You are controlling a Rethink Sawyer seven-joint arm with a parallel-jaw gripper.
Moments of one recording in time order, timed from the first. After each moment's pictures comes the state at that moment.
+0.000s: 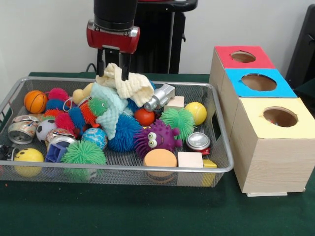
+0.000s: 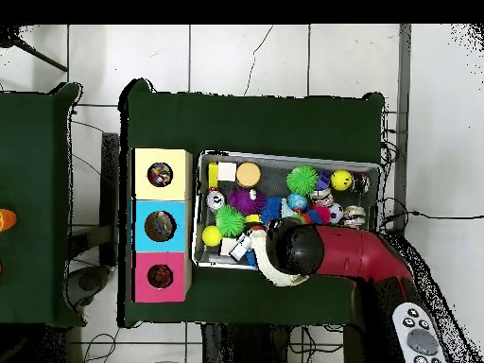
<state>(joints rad) -0.49 -0.78 0.11 1.80 -0.36 0.55 1.75</state>
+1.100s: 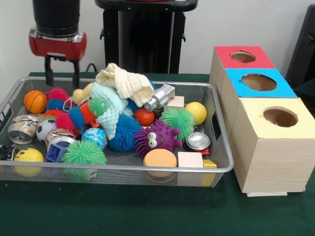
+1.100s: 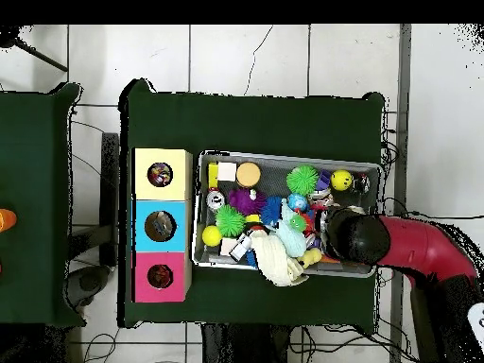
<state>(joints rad) -0.78 -0.75 0.32 1.71 -0.52 0.62 1.66</state>
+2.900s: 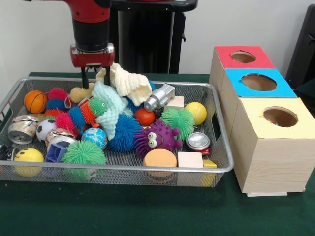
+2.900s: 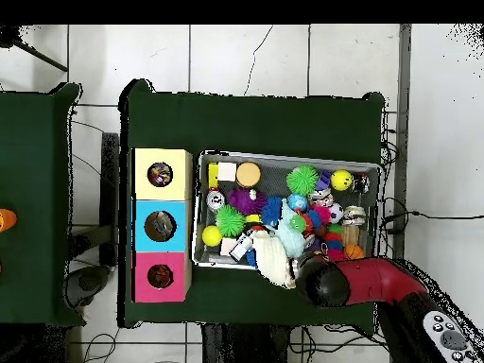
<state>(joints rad) -0.82 -0.65 0.33 1.92 -0.76 0.45 1.66</state>
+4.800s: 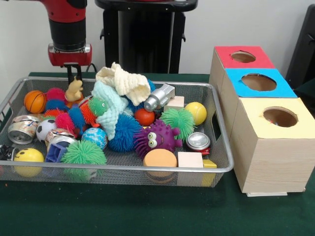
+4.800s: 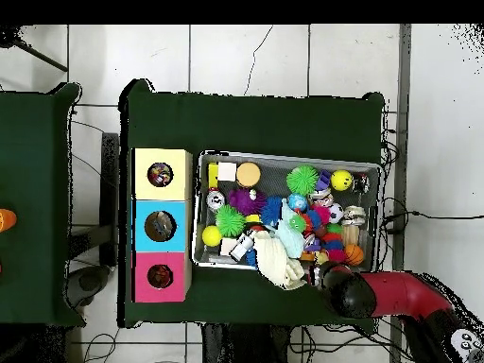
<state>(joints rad) -0.95 -0.63 0.35 1.91 -0.84 0.44 1.66</state>
